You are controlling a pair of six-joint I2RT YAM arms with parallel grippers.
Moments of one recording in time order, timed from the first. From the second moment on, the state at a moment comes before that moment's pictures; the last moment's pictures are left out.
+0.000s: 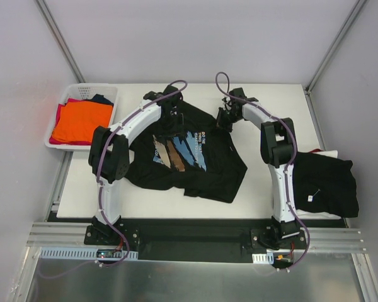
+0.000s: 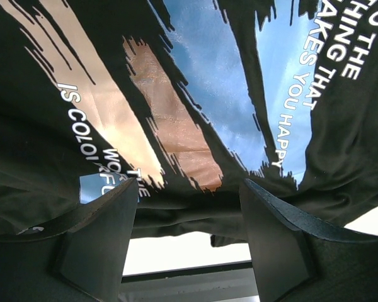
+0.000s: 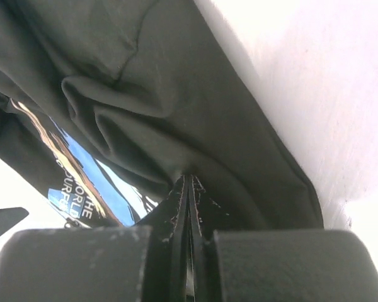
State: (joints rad) left arm -0.47 2.04 1.78 -1.06 0.07 -0.54; right arm 0.29 2.40 1.92 -0.71 -0.54 0.49
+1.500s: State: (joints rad) left arm -0.47 2.12 1.85 -1.07 0.10 -0.61; right arm 0.21 2.26 1.85 -0.59 -0.46 0.52
